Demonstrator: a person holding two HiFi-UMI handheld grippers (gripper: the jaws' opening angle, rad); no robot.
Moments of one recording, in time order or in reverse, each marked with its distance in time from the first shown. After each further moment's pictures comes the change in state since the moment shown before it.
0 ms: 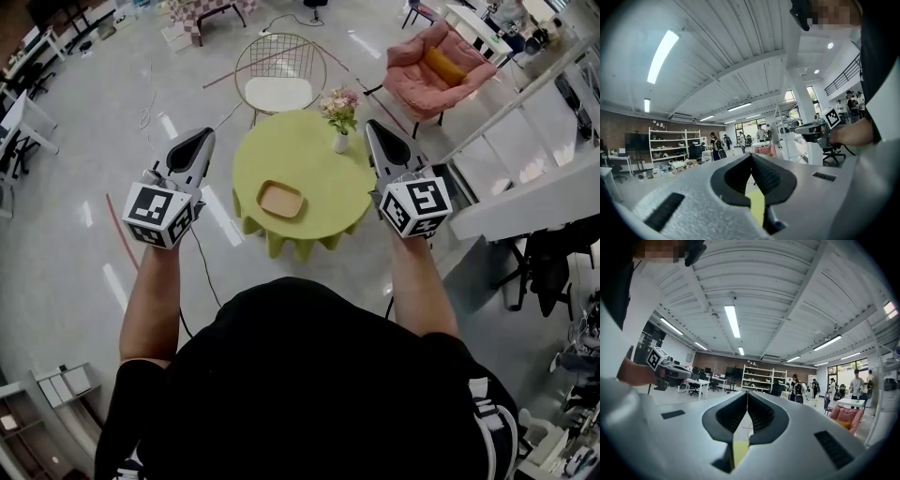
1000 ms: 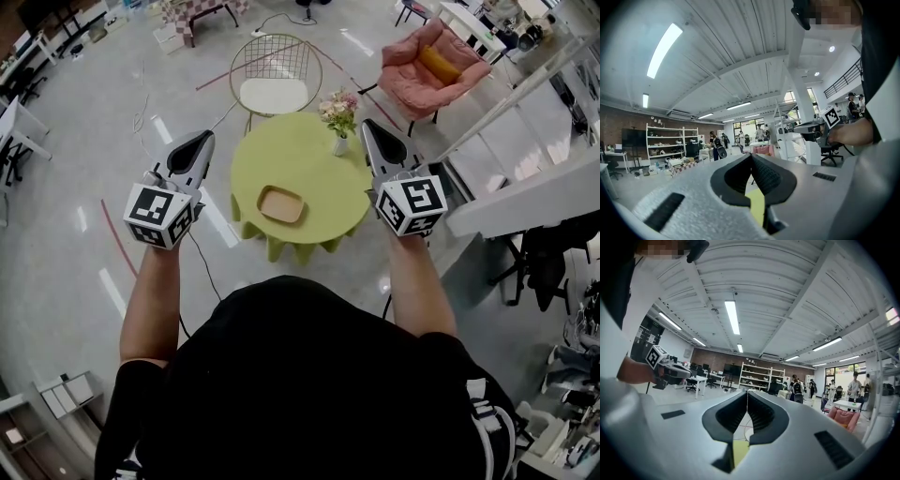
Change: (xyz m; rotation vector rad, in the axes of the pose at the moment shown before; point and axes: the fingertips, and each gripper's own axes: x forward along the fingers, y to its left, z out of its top) left arm 0.014 0.028 -0.014 -0.024 0.012 -0.033; right arm 0.031 0.004 0.000 -0.031 0.030 -0.028
